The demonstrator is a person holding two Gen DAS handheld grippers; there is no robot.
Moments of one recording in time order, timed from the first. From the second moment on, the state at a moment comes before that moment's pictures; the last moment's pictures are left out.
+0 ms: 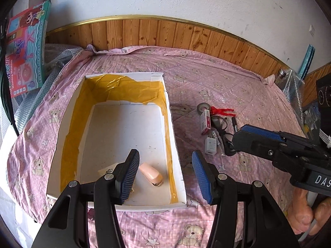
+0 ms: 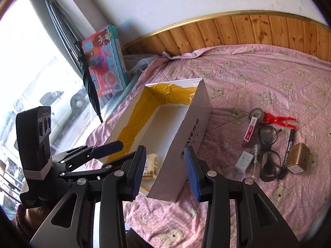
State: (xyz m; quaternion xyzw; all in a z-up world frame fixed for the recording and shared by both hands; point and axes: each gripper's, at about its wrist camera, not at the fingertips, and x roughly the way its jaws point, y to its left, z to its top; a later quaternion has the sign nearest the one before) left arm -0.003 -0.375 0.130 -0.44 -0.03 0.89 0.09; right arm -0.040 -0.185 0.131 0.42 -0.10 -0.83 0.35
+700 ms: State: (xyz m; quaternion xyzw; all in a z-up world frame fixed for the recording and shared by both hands) left arm 0.013 -0.264 0.128 -0.43 0.01 0.89 0.14; right arm -0.023 -0.066 0.119 0.38 -0.17 -0.86 0.29
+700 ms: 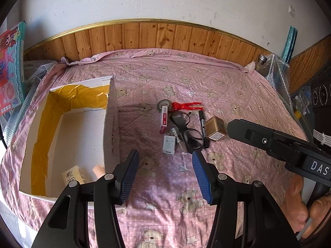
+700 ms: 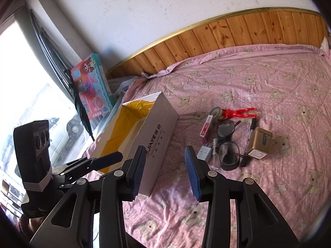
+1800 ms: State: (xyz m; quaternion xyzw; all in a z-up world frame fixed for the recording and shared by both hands) left arm -0.090 -0.220 -0.006 -0.53 -0.04 0.83 0.14; right arm -0.128 0.005 0.004 0.49 -0.13 -0.85 0.12
